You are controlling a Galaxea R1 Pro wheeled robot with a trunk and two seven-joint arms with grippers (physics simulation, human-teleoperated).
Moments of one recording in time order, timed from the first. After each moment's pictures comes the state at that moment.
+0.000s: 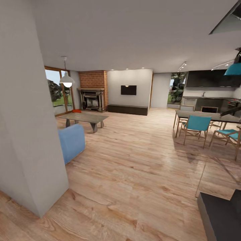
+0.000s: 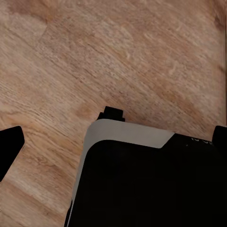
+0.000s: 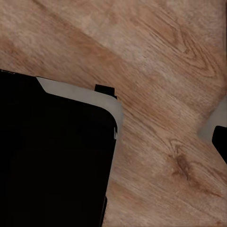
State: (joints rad) left arm -0.21 0.00 0.04 0.00 0.19 -0.01 0.10; right arm -0.09 -0.03 0.29 0.03 -0.08 -0.15 -0.01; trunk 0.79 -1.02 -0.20
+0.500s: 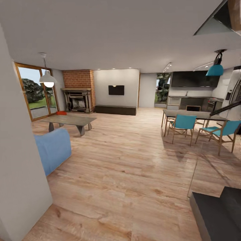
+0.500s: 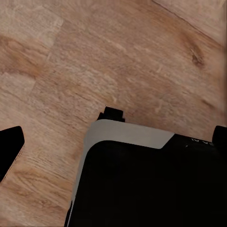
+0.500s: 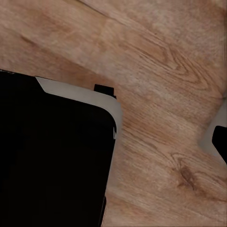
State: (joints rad) left arm -0.21 0.00 0.04 0.00 0.19 -0.01 0.10; right arm -0.09 -0.03 0.29 0.03 -0.08 -0.15 -0.01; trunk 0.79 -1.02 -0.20
